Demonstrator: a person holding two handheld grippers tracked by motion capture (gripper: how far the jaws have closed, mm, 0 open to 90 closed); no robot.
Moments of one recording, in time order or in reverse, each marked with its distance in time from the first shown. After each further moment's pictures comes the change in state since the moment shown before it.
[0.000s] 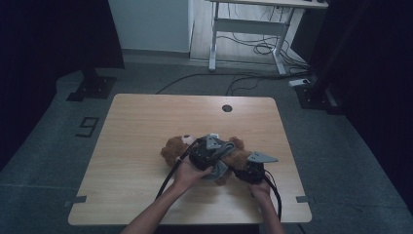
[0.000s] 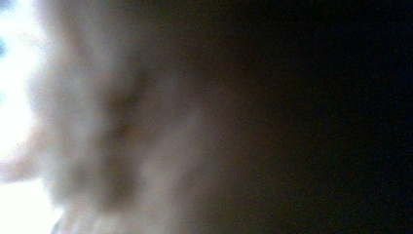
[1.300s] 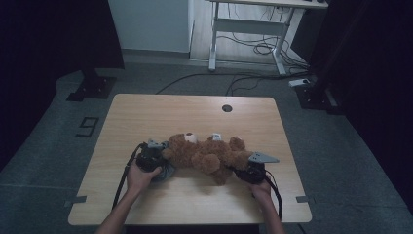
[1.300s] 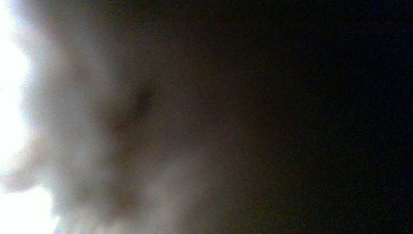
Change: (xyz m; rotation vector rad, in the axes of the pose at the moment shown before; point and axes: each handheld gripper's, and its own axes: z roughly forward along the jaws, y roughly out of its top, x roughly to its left) left arm 0.112 -0.110 -0.035 0.067 0.083 -0.328; right arm -0.004 -0.003 -0.001 -0.006 0.004 0.017
